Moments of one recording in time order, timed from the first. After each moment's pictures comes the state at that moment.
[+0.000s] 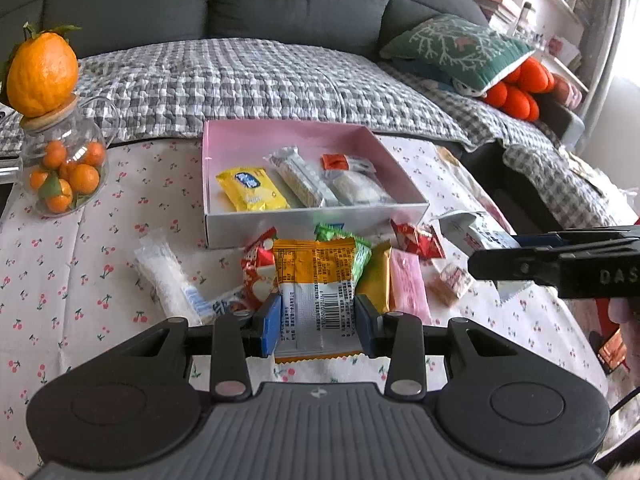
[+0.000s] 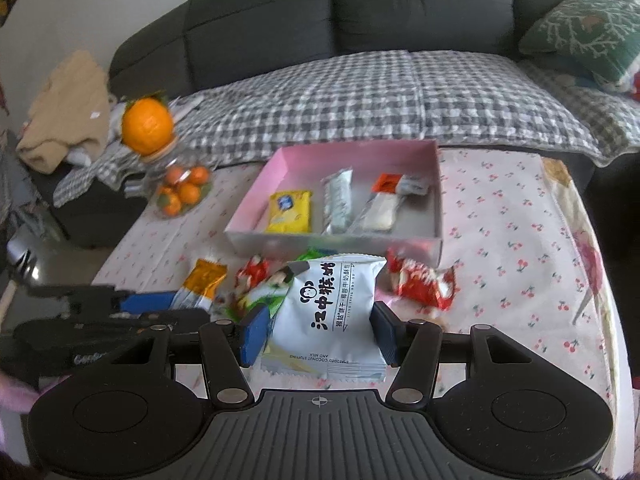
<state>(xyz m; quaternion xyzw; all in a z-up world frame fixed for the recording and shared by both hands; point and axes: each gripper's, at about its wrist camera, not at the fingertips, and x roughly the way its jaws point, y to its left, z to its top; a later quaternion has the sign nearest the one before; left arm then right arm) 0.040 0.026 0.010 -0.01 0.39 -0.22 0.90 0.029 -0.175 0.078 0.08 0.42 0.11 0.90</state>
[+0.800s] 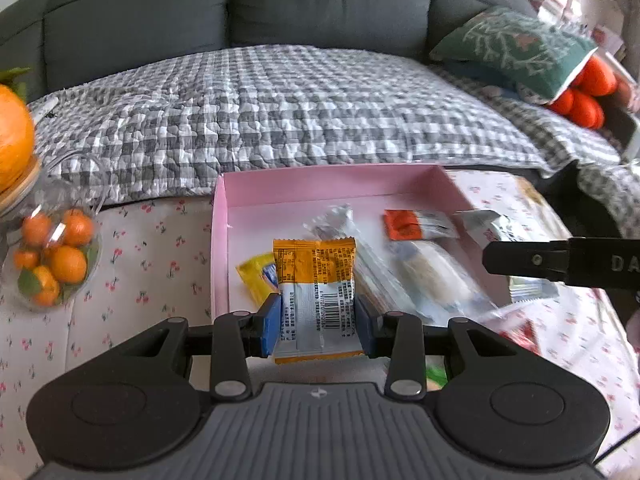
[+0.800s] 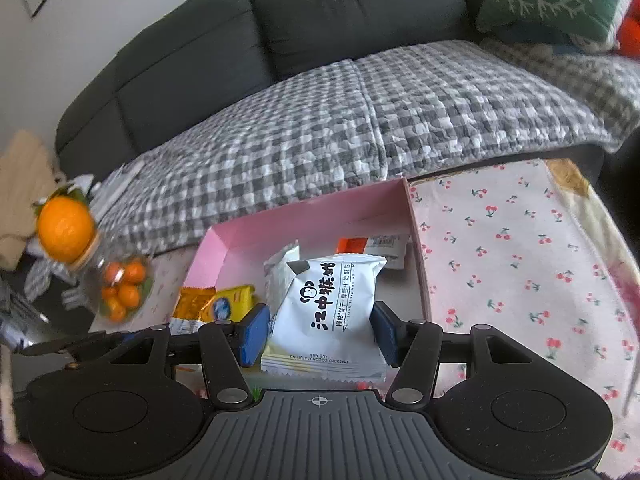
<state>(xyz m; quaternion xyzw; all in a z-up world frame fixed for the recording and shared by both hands) 0.158 -0.013 -0.006 0.03 0.38 -0.15 0.91 0.156 -0.201 0.036 0.18 0.40 0.06 0.90</state>
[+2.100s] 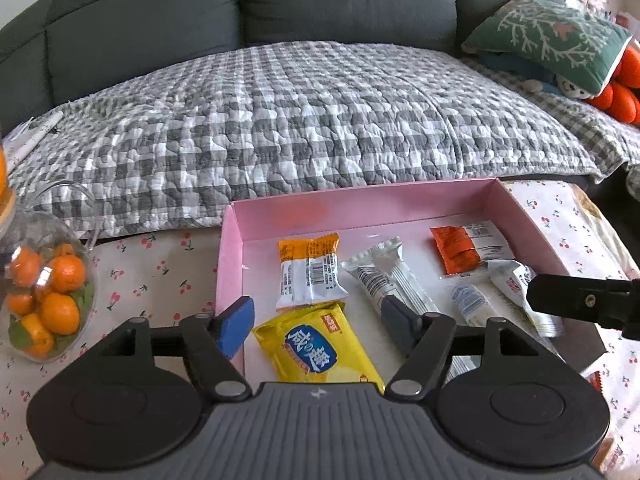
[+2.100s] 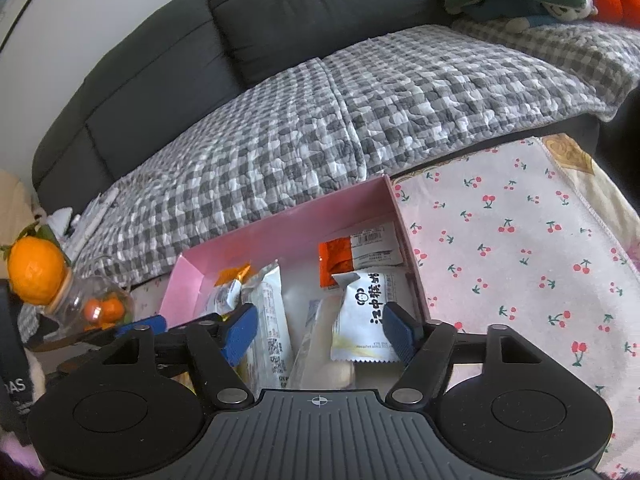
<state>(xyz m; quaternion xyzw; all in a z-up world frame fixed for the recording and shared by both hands) 0.212 -0.022 -0.019 0.06 0.38 -0.11 0.92 0.181 -0.206 0.015 0.22 0.40 0.02 0.89</state>
